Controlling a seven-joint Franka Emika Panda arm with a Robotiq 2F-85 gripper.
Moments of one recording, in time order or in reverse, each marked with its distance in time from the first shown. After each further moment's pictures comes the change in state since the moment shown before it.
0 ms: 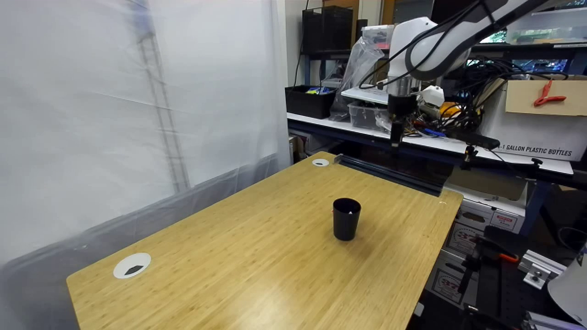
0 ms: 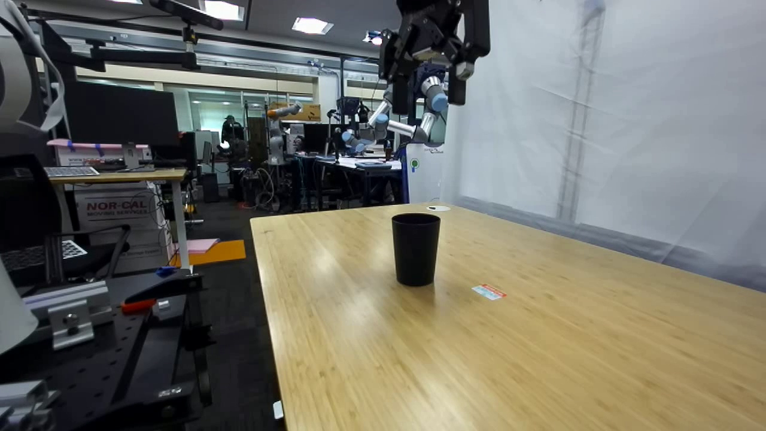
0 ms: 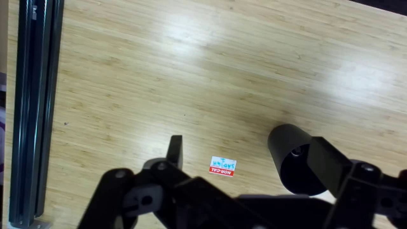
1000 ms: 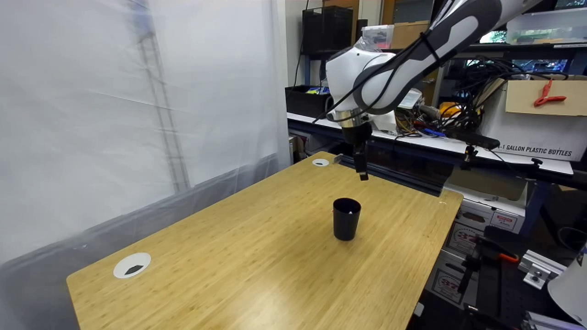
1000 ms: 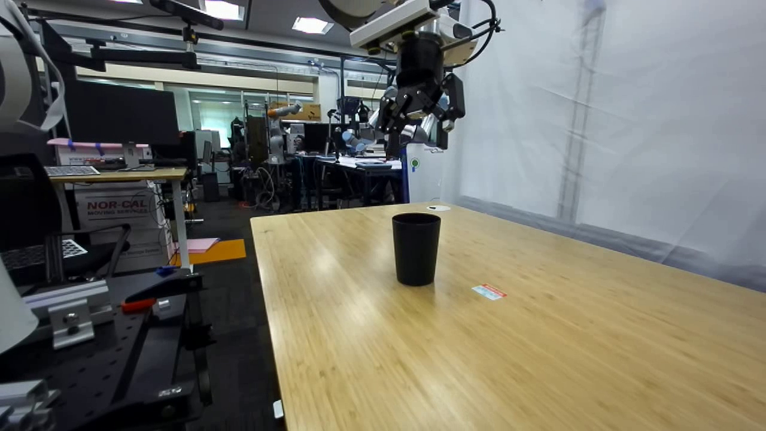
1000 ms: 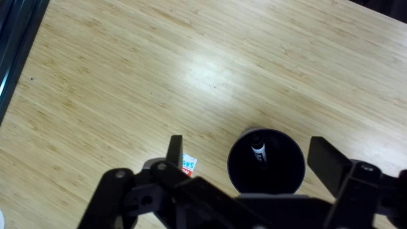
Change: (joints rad) arm 0.111 0.322 0.173 0.270 -0.169 -0.148 0.183
